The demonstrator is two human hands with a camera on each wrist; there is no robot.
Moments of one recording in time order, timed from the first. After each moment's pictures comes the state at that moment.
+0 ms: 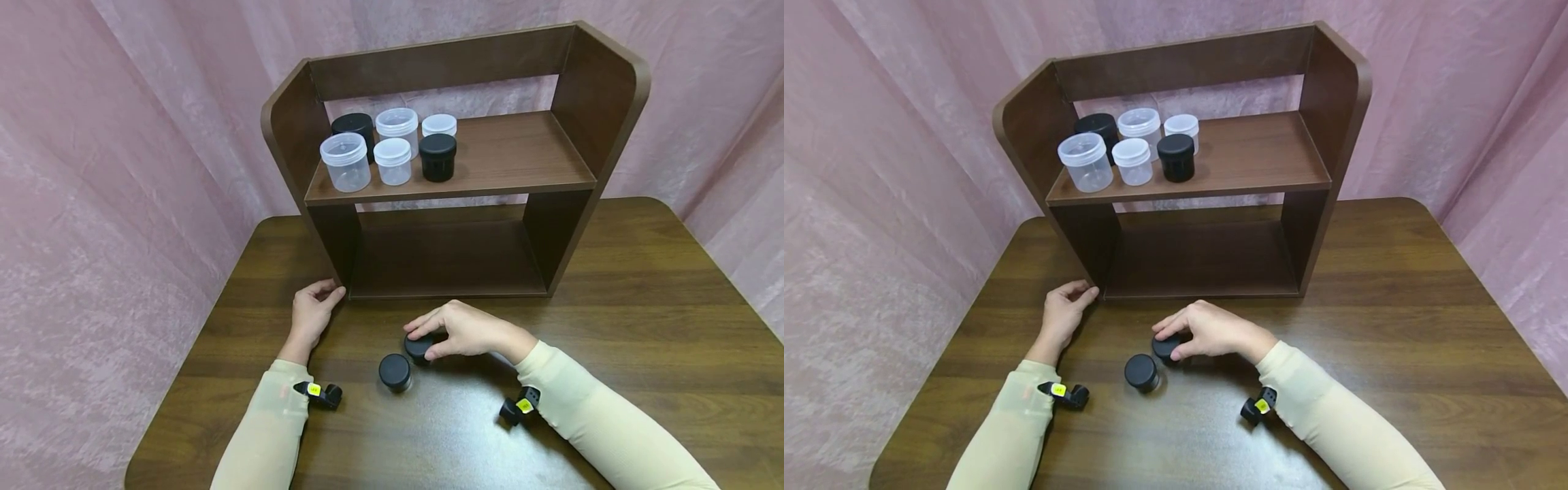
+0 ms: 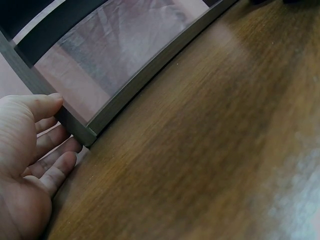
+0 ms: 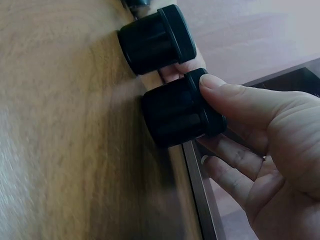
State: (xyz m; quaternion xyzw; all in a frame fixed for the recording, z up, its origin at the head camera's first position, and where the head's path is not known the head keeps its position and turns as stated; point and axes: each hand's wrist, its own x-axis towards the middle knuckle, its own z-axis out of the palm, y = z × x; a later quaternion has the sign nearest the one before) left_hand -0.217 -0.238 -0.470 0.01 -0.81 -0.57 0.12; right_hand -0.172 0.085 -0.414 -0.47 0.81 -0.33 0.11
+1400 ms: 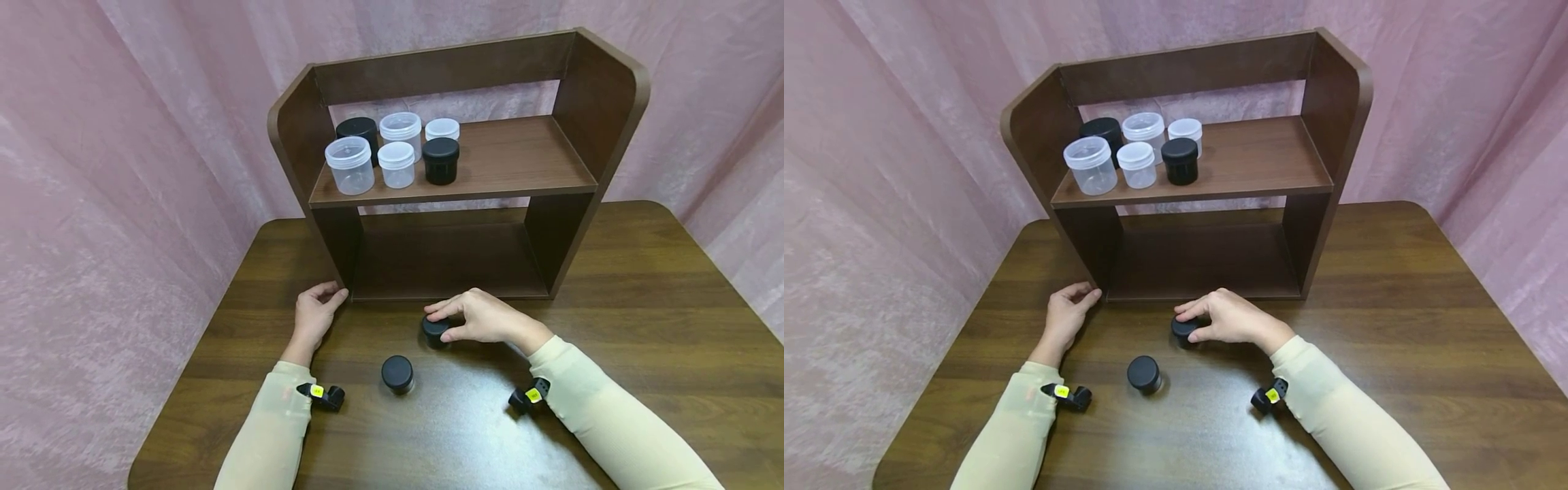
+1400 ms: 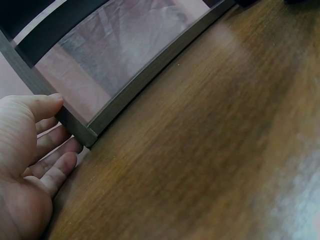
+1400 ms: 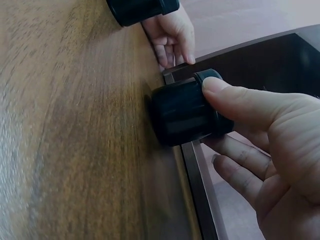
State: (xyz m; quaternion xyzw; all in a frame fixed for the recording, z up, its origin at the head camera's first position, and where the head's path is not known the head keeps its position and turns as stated) left_hand -0.217 -0.239 -0.469 0.01 -0.80 -0.59 0.11; right_hand -0.184 0.109 -0.413 -0.40 0.85 -0.33 0.09
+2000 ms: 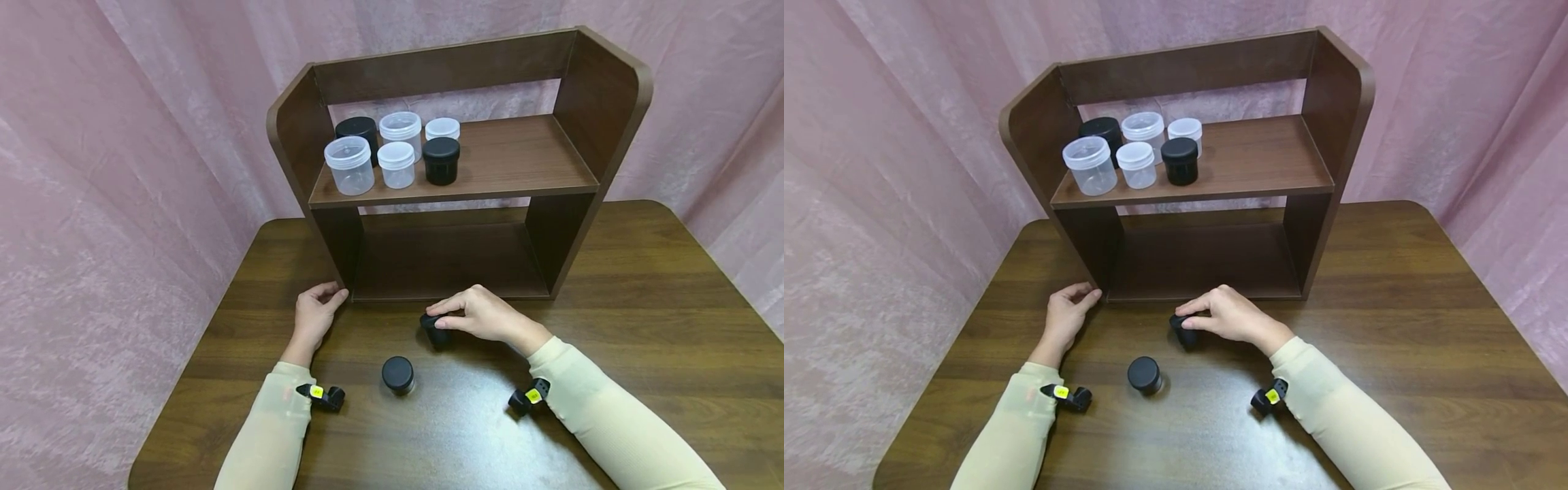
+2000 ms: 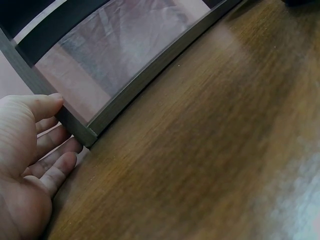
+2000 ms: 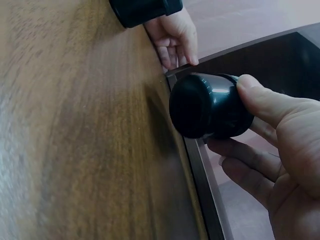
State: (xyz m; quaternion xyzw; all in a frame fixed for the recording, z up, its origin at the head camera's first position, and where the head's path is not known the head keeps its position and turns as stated) left_hand -0.217 -0.239 -0.469 0.00 -0.81 -0.58 0.11; right_hand -0.188 0.110 -0.420 -0.41 0.83 -0.37 0.03
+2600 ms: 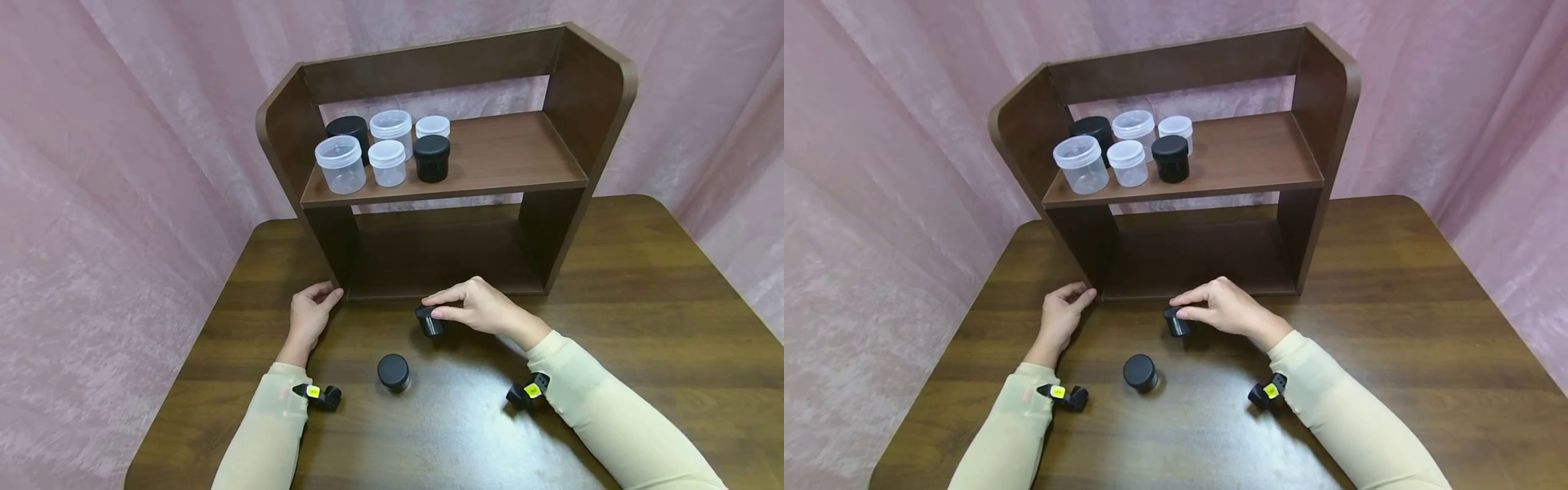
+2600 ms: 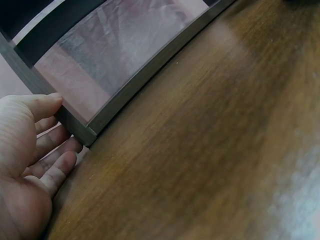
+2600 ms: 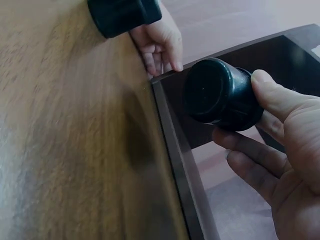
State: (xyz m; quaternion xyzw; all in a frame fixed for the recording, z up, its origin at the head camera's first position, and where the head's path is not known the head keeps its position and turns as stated) left_hand -0.215 -0.237 -0.468 0.01 -0.81 -0.58 0.10; right_hand -0.185 0.115 -0.408 -0.41 0.82 -0.41 -0.01
